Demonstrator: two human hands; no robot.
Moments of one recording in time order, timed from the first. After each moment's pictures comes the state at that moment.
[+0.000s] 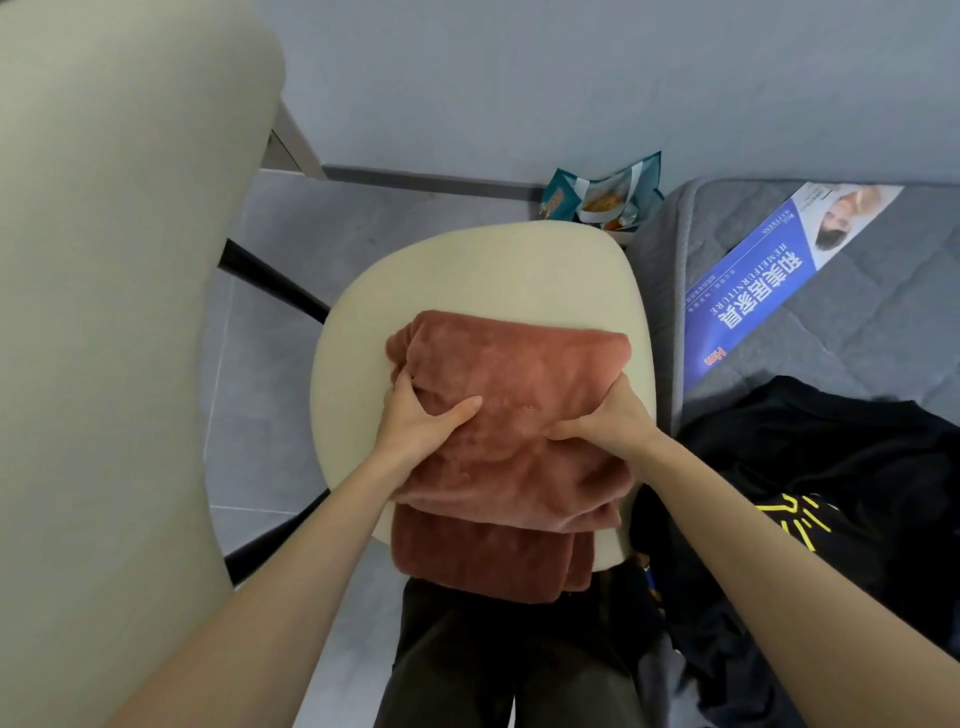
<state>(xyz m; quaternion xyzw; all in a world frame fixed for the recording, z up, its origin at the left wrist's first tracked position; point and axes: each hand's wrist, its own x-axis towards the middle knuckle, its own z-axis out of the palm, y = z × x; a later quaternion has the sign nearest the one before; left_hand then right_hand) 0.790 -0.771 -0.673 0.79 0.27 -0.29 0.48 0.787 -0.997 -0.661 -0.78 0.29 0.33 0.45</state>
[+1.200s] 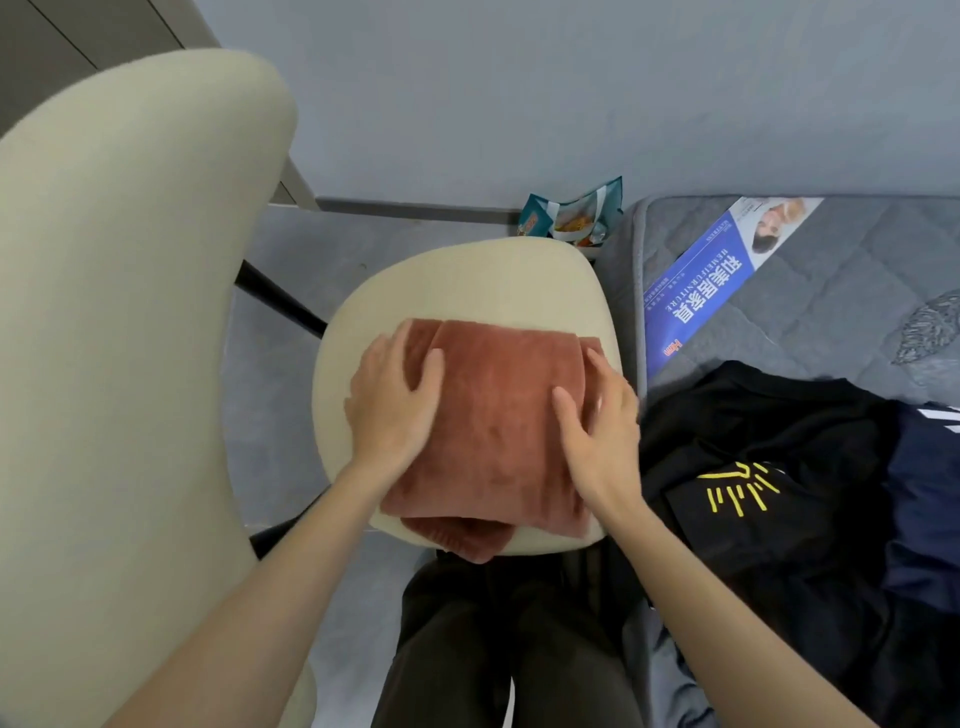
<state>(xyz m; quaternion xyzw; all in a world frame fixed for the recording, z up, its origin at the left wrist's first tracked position) 0.778 -0.775 -0.605 0.91 0.14 -0.13 0.36 0.721 -0.968 -0.600 -0.85 0.24 0.06 0.46</state>
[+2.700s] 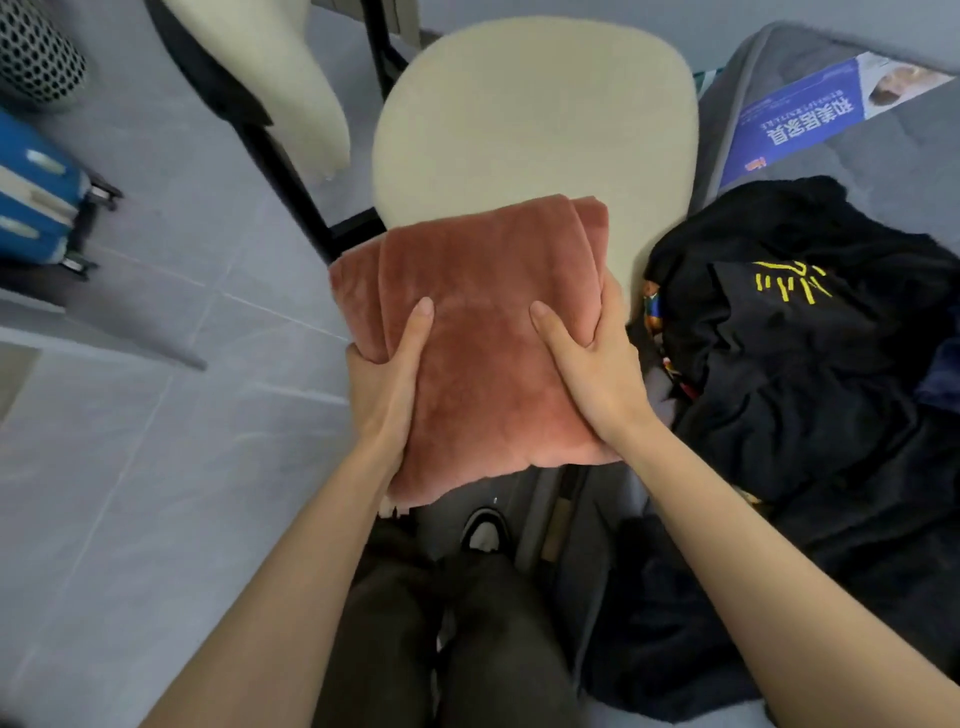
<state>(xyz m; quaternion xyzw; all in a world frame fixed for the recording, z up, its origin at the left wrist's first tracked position) 0.444 -0.791 -0.641 0.62 0.43 -0.04 0.65 0.498 -0.965 -0.619 -0.83 0.07 0.17 0.52</state>
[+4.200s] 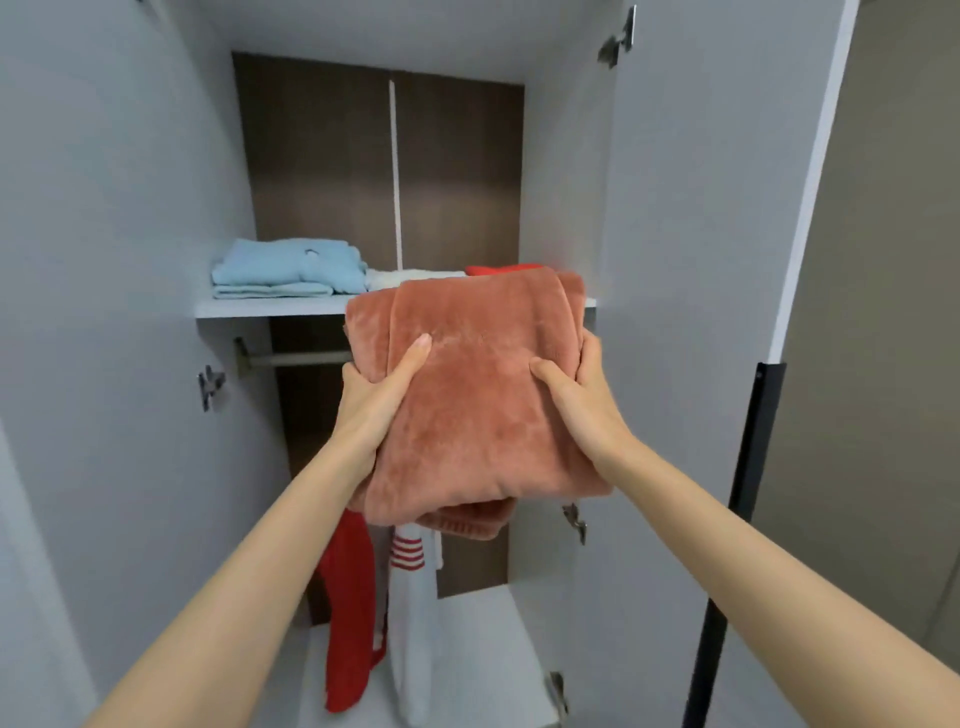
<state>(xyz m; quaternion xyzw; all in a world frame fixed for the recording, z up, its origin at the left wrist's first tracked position) -0.034 -0.266 0.042 0.58 0.37 0.55 0.47 0.158 -0.351 0.046 -0.55 -0.54 0.17 0.62</state>
